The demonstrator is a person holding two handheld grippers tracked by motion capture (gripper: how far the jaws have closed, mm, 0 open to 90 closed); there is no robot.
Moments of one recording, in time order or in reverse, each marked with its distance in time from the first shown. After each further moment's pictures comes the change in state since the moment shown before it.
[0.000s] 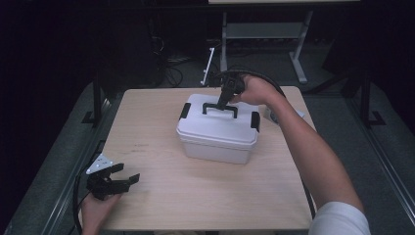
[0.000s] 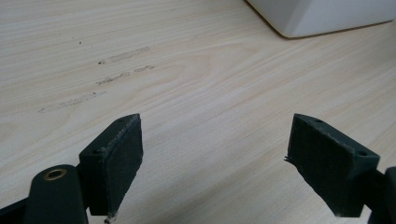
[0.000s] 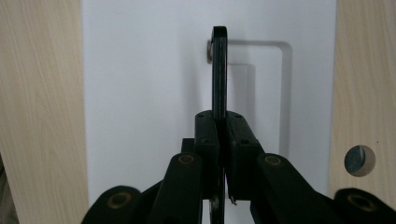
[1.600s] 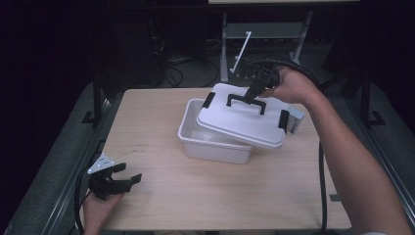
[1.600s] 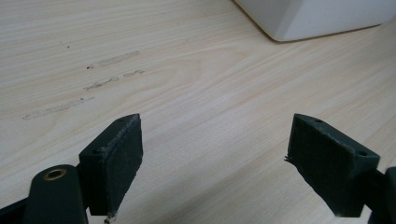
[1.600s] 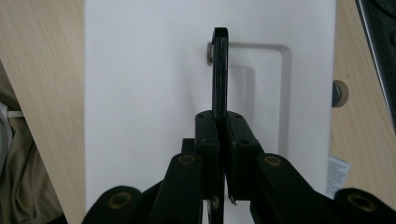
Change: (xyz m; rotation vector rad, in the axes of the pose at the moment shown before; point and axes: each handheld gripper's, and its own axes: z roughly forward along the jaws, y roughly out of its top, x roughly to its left) left arm -0.004 0.002 0.003 -0.005 -0.023 0.008; right arm 0.019 -0.066 -0.069 -0.027 -0.061 0.149
